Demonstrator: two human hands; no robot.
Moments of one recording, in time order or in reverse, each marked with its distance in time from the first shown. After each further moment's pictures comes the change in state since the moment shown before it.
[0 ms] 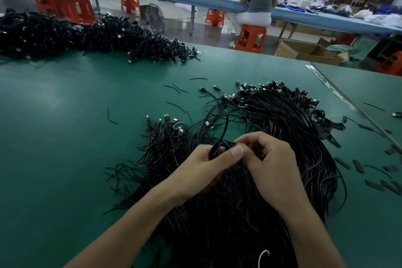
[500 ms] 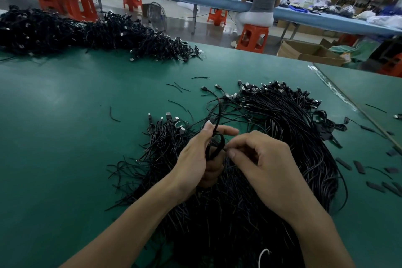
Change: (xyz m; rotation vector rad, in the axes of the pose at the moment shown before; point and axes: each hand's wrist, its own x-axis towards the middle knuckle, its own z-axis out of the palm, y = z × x) left_hand 0.000 0.003 -0.001 -0.318 0.091 -0.047; right_hand -0.003 -0.016 -0.003 -0.188 -0.177 -0.216
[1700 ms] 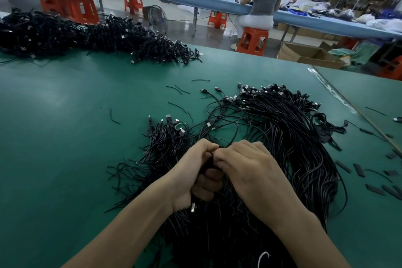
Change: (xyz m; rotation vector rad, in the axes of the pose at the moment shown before) left_hand -0.001 0.003 -0.001 -0.180 -0.002 -0.445; right_hand -0.003 0.003 0.014 -0.453 -0.036 -0.346
